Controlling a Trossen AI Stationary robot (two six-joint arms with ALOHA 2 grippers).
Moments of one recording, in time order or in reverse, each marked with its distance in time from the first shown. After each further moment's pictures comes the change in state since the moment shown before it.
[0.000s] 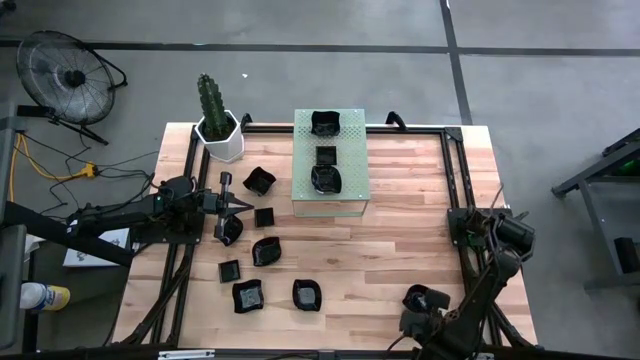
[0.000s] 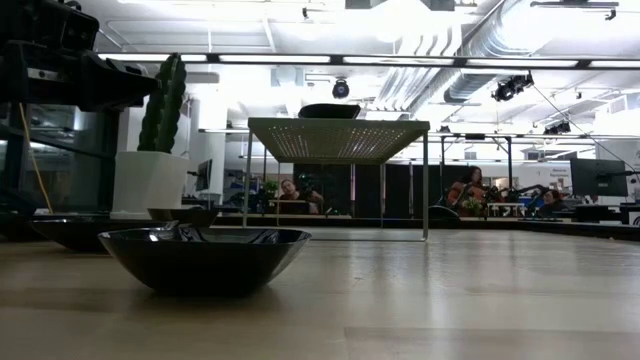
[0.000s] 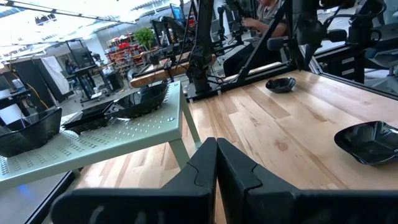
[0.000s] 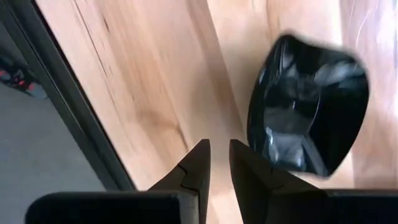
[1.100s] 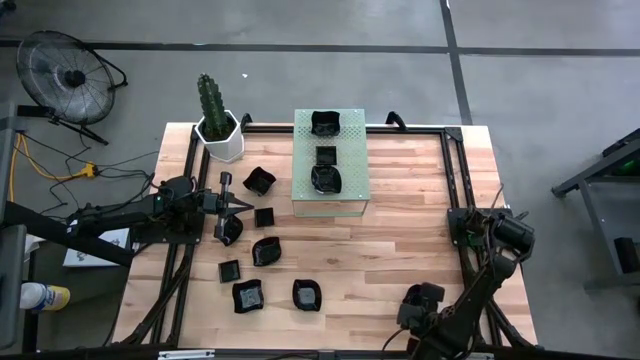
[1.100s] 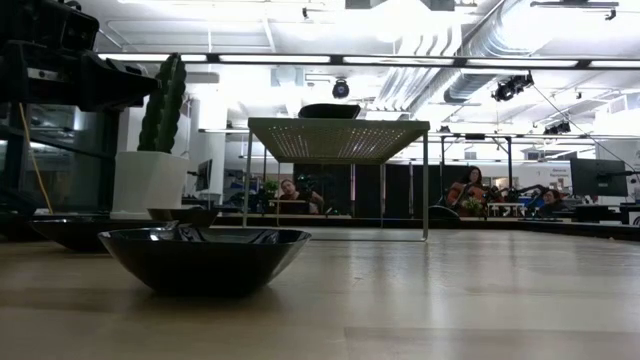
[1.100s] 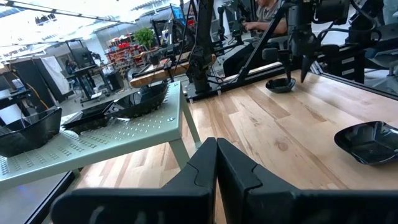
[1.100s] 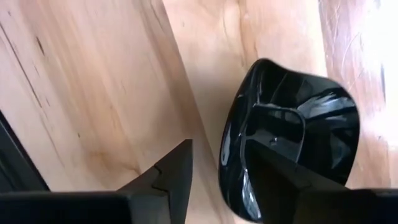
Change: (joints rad) left arm 0.000 0.000 0.000 0.000 0.000 0.000; right arm -0.008 0.000 -0.124 0.085 0.092 -0.022
